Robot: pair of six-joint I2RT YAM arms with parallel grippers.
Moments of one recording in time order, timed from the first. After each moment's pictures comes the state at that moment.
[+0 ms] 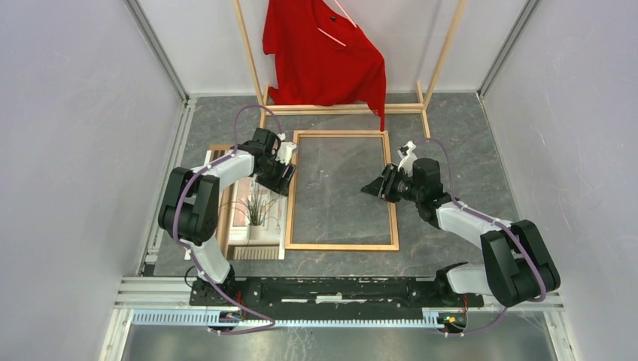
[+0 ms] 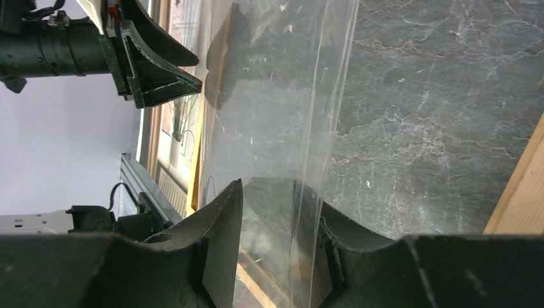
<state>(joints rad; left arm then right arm) -0.30 1.77 1.09 -0.53 0.23 0.23 0.32 1.32 0.49 0.33 -0.53 0.72</state>
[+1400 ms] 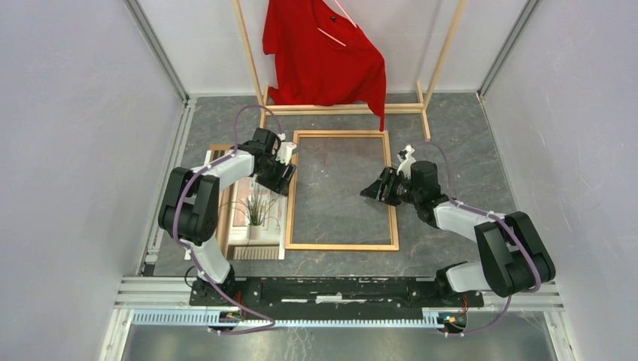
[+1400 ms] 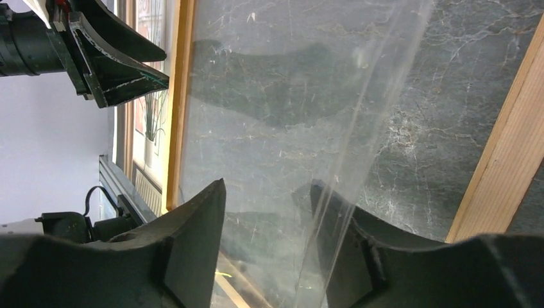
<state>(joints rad) -0.30 1.77 1.09 -0.53 0.23 0.23 0.31 1.38 0.47 0.34 -0.50 0.68</state>
